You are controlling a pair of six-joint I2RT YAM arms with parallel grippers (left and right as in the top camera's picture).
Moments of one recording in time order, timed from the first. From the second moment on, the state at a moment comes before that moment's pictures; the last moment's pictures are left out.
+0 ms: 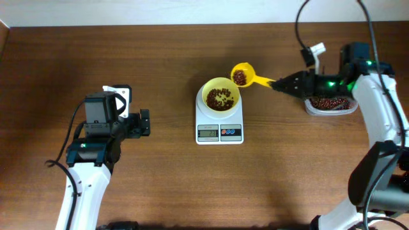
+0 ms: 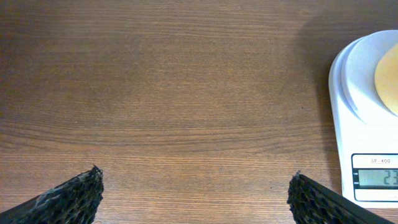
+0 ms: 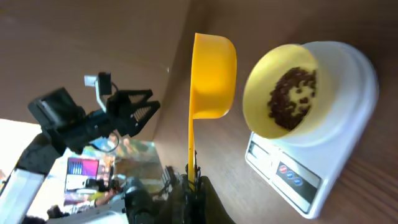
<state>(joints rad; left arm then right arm) 0.02 1.16 0.90 -0.61 -0.01 0.03 -0.14 1.83 1.49 -1.06 -1.26 -0.21</state>
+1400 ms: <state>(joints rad) 0.02 1.16 0.90 -0.61 -0.01 0.03 0.18 1.80 1.49 -0.82 -0.56 -0.40</state>
